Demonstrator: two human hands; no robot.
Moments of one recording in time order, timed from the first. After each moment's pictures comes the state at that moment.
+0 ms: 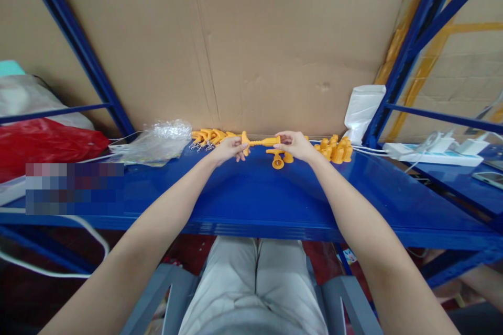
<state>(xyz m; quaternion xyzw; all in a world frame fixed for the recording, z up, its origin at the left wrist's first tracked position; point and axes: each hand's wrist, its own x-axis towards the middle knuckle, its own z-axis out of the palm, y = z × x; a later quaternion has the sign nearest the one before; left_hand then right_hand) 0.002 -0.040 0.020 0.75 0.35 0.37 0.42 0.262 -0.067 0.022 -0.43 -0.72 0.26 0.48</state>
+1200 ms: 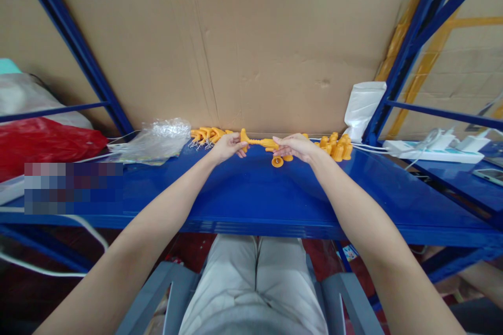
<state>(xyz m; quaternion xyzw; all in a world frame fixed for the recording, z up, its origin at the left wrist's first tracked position) 0.004 -0.036 0.018 0.74 0.33 0.41 0.43 0.246 -0.096 0.043 -0.49 -0.54 0.51 0.45</state>
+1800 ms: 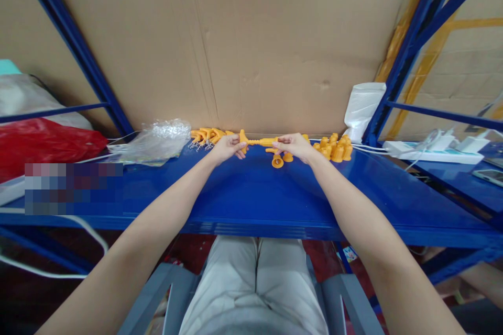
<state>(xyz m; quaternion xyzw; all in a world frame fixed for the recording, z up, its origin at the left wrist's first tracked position) 0.002 -0.036 0.017 0.72 0.34 0.41 0.45 0.254 -0.083 0.028 -0.48 -0.68 0.35 0.44</state>
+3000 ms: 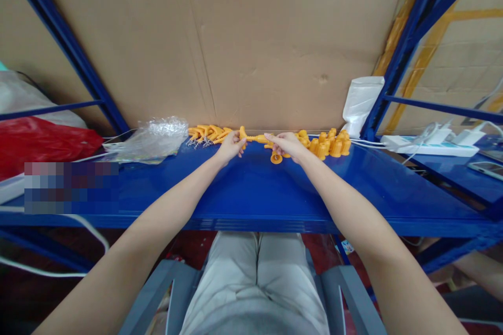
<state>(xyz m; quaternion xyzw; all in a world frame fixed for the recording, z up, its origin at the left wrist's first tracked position) 0.028 -0.039 0.004 0.64 0.48 0.48 0.37 0.223 -0.093 0.030 -0.54 -0.60 0.37 0.46</state>
